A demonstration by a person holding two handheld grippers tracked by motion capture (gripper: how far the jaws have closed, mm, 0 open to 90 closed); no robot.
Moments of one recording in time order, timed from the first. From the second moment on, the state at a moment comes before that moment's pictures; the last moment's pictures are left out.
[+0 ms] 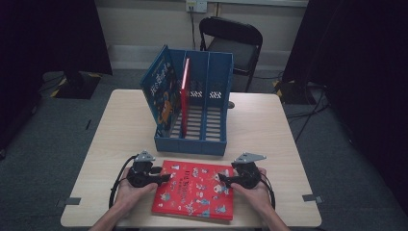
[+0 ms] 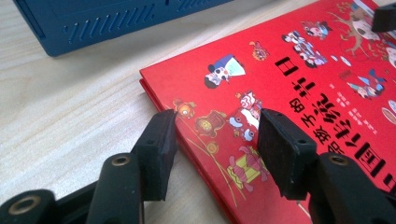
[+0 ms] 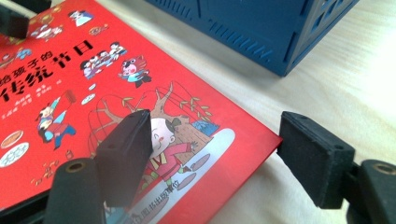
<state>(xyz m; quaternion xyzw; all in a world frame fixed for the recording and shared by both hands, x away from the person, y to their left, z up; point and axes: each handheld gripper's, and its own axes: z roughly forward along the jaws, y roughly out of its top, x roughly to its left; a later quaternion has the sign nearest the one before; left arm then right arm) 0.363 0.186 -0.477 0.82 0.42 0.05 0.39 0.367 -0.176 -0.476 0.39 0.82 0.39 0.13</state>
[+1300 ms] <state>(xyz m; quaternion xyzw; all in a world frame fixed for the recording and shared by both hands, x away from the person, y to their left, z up) 0.391 0.130 -0.473 0.85 0.34 0.08 0.39 0.356 -0.147 -0.460 0.30 0.86 0.39 0.10</state>
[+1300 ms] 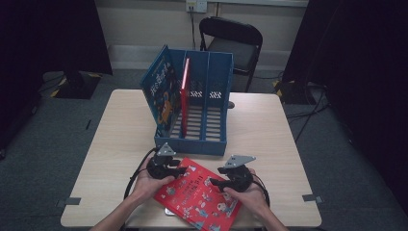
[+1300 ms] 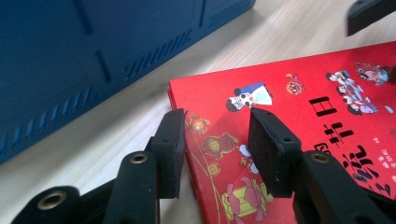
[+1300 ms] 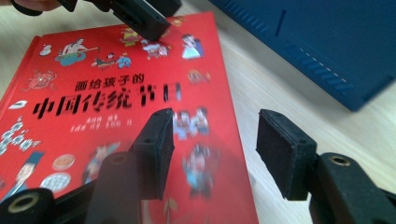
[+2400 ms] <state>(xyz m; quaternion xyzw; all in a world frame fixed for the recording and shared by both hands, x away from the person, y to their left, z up) 0.328 0.171 -0.469 0.87 0.33 0.03 0.37 0.363 -0.143 -0.471 0.31 0.87 0.39 0.07</state>
